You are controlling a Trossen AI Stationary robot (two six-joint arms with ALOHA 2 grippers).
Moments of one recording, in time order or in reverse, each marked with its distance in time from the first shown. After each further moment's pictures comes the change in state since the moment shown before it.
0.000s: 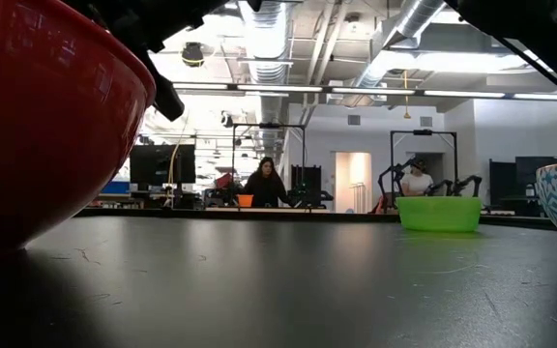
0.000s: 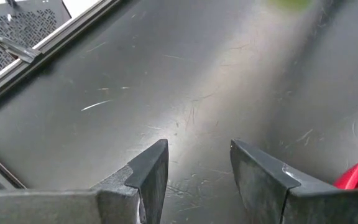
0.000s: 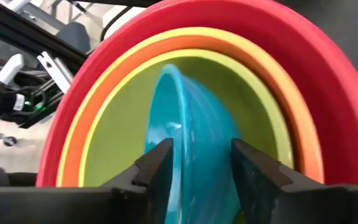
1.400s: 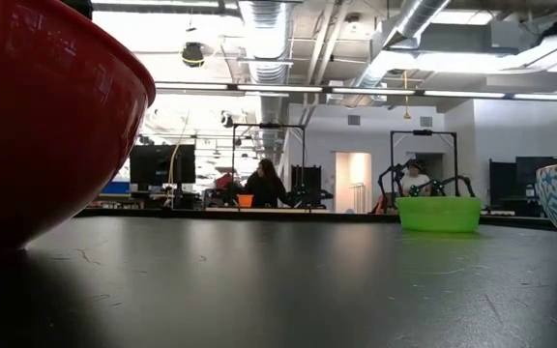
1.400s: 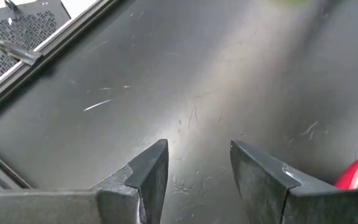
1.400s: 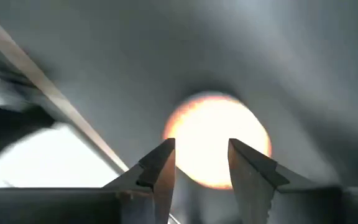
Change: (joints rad) left arm 0.000 0.000 0.000 -0.012 0.003 0.031; right arm 0.215 -0.572 -0.374 -1.057 0.046 0.362
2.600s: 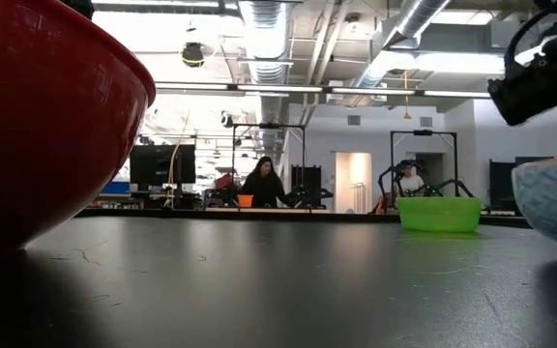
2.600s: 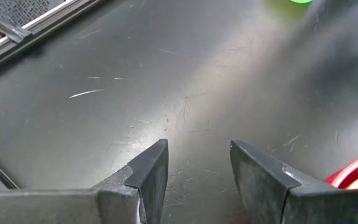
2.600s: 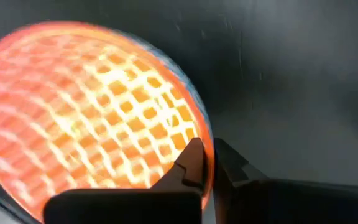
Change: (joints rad) left arm 0.000 0.000 0.000 0.015 0.023 -0.133; right arm 0.132 -0.495 -1.174 0.821 0.032 0.354
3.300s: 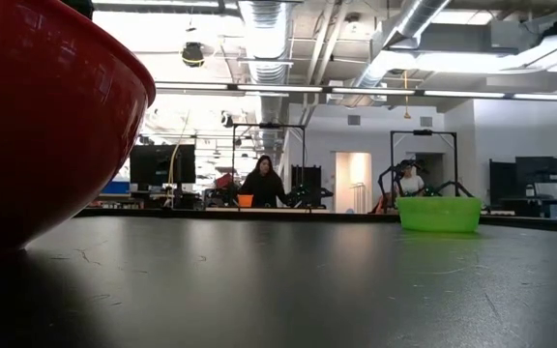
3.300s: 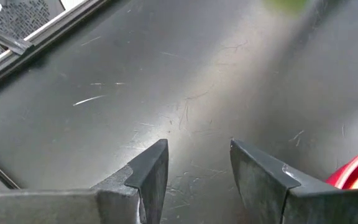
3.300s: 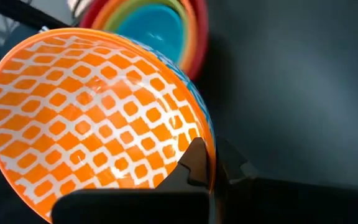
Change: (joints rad) left arm 0.000 0.000 0.000 0.001 -0.004 0.065; right arm -0.208 0.312 1.000 -0.196 0.139 -0.406
